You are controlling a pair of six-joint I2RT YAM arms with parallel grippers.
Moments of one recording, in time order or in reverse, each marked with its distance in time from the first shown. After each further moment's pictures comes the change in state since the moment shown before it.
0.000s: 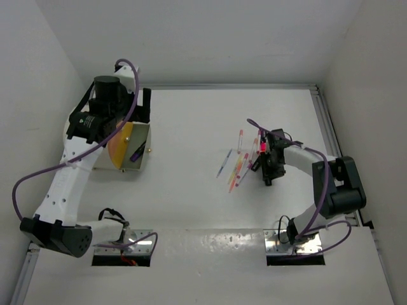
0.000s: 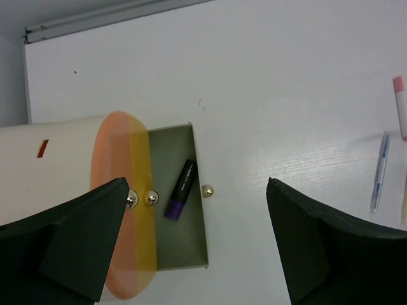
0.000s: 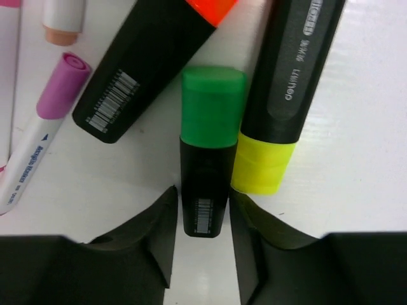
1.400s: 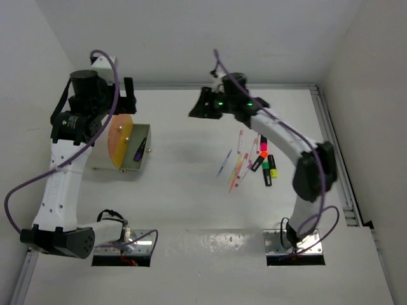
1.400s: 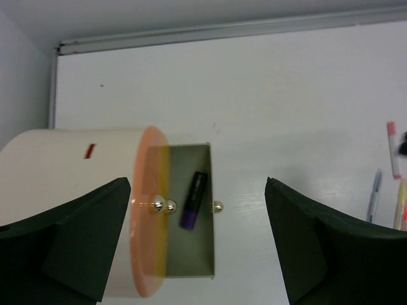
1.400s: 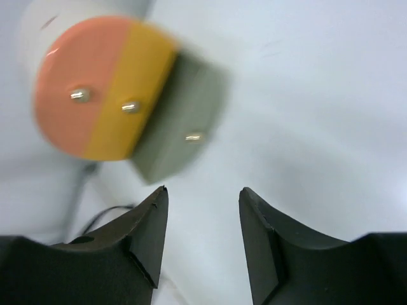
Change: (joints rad) left arm 0.157 -0.029 0.075 -0.007 0.050 -0.043; right arm 0.397 0.315 0.881 0.226 -0.408 0.496
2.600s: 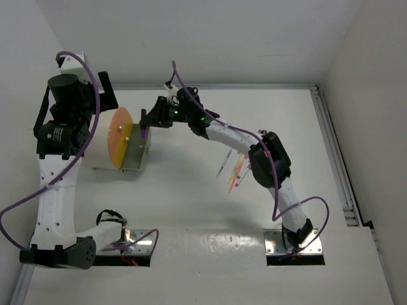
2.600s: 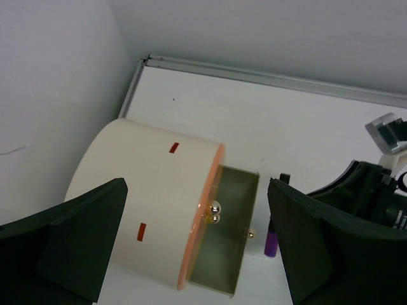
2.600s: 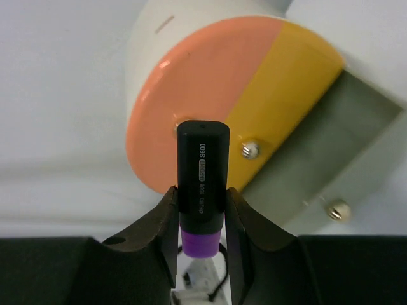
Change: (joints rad) left arm 0.047 -0.095 -0.011 0.025 -0.177 -0.056; right arm 0.169 0.325 0.187 0.438 -0.098 0.304
